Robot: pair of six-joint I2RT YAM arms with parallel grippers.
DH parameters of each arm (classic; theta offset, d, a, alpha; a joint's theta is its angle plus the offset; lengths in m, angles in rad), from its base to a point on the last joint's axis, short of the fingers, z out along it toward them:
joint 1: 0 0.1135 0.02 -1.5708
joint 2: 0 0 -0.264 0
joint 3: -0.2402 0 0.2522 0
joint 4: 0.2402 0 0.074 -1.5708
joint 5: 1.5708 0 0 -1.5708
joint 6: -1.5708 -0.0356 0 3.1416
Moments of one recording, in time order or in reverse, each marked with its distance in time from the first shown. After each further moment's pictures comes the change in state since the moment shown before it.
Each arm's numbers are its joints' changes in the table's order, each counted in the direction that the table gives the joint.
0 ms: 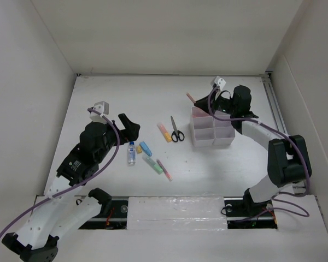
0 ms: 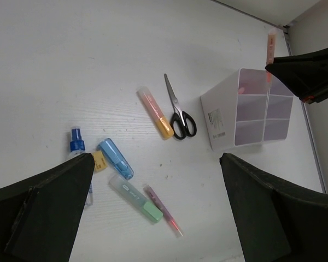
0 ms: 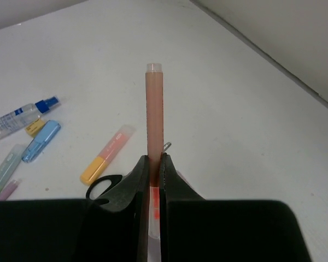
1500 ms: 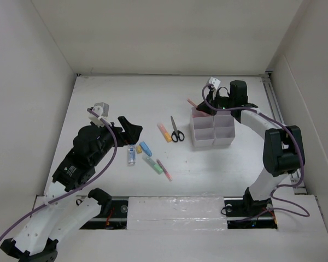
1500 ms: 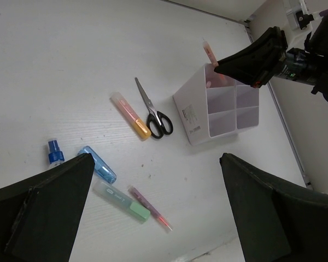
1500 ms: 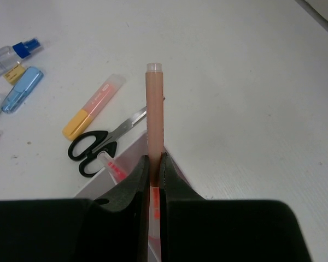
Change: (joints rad) left arm 0.000 -0.047 0.000 -0.043 0.120 -0.048; right arm -0.035 0.133 -0.197 0.420 -0.053 0.286
